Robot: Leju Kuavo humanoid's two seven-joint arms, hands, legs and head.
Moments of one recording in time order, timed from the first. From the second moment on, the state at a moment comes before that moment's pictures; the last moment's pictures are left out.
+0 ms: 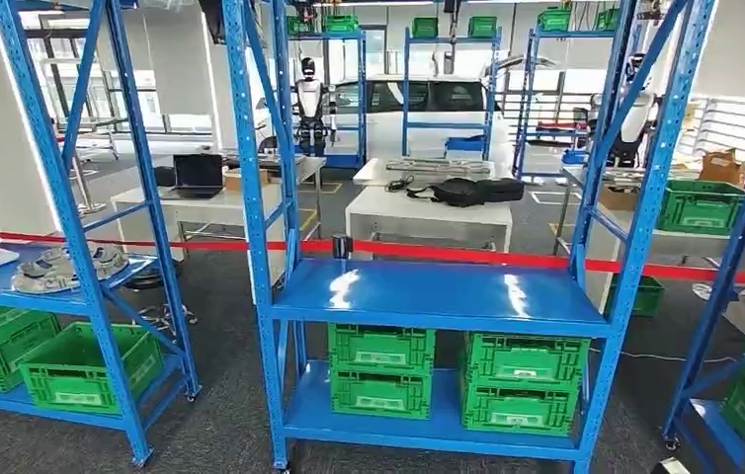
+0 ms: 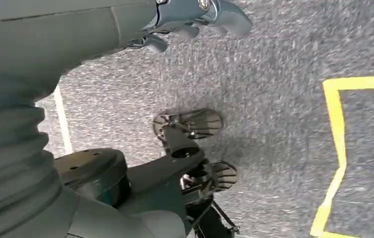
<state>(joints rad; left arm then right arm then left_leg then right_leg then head) -0.15 -0.20 0.94 -0.19 -0.91 -0.18 -0.27 -0.60 -0.39 -0.16 -0.41 1.44 -0.70 -0.01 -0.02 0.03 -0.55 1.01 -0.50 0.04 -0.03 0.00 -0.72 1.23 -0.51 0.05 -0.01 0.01</state>
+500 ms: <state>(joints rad) -0.15 -0.20 0.94 -0.19 -0.91 -0.18 -0.27 -0.64 -0.38 -0.17 -0.37 1.45 -0.70 0.00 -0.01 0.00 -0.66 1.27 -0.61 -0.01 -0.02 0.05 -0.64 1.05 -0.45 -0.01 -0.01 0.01</state>
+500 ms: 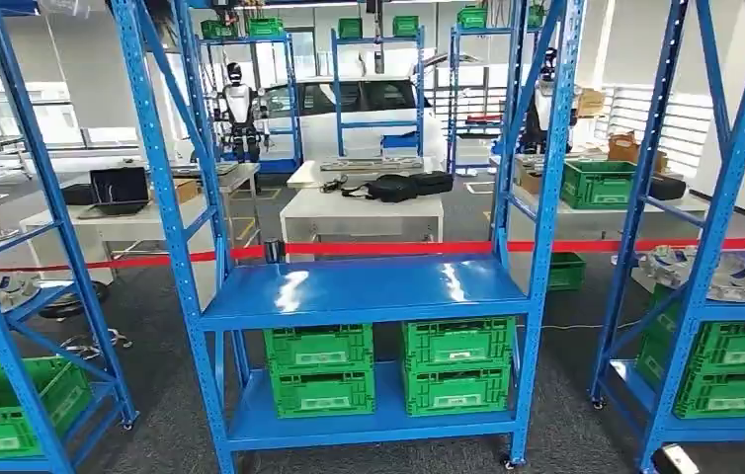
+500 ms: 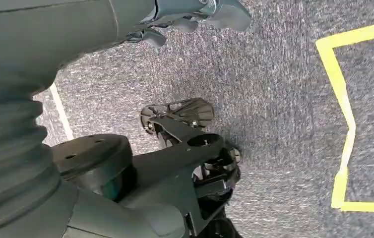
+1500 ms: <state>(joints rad) -0.12 -0.20 0.94 -0.19 -0.90 -0.17 -0.27 -0.65 -0.36 -0.18 -0.34 1.45 -0.70 0.01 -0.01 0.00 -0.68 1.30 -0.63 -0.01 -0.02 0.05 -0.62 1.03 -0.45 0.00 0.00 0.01</state>
